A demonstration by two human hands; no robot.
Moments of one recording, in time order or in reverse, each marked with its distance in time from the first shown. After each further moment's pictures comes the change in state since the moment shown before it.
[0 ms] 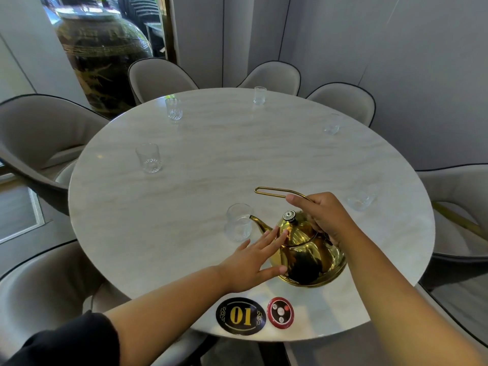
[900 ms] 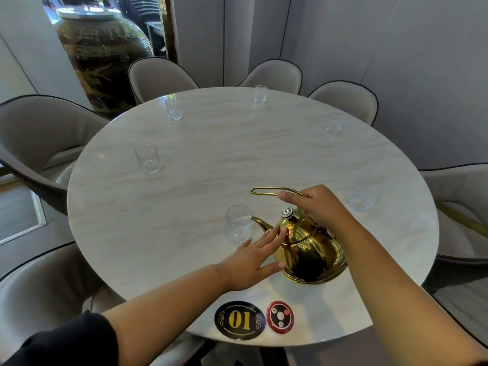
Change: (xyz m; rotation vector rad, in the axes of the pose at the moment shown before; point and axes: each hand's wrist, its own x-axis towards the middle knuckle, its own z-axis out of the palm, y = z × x) left_hand 0.008 -0.001 -0.006 -0.053 0.000 0.004; right_hand 0.020 -0.012 0.000 -0.173 -0.039 -0.012
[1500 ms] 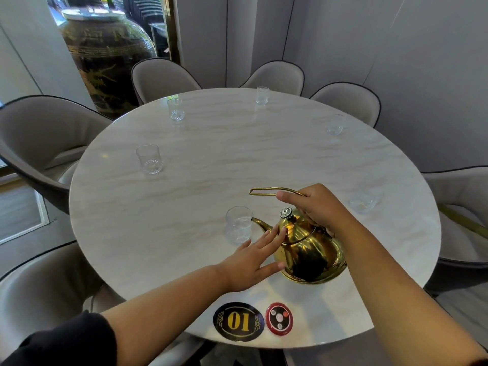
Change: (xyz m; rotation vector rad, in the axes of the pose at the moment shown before) left_hand 0.001 0.002 0.000 -0.005 0.012 -0.011; right_hand 0.004 -0.005 -0.001 -0.037 -0.027 -0.008
